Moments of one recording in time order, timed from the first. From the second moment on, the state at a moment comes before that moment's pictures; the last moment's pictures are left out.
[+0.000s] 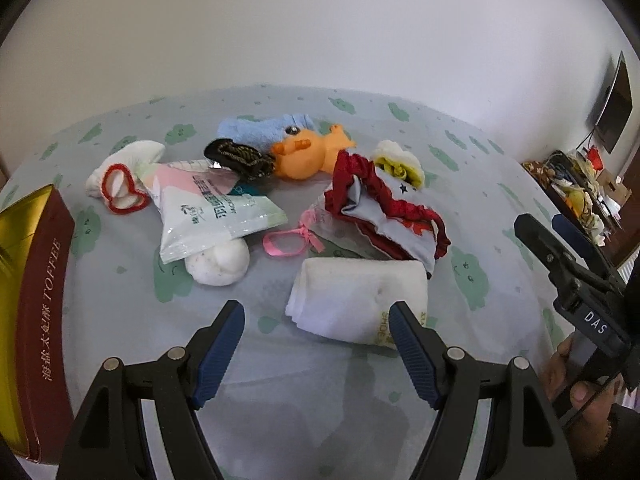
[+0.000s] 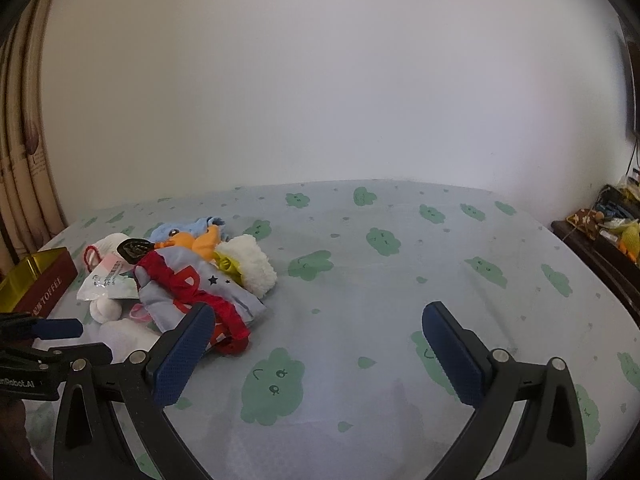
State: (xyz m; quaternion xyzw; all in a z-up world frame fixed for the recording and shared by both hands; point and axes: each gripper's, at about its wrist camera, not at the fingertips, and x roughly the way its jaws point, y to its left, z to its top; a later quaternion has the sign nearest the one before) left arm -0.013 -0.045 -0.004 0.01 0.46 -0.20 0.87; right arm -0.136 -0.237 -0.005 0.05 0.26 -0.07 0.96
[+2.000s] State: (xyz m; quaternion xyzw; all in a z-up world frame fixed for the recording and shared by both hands) left arm 0.000 -0.094 -0.028 0.11 0.45 -0.24 0.86; right arm -0.127 -0.242 -0.021 0.09 0.29 -0.05 0.95
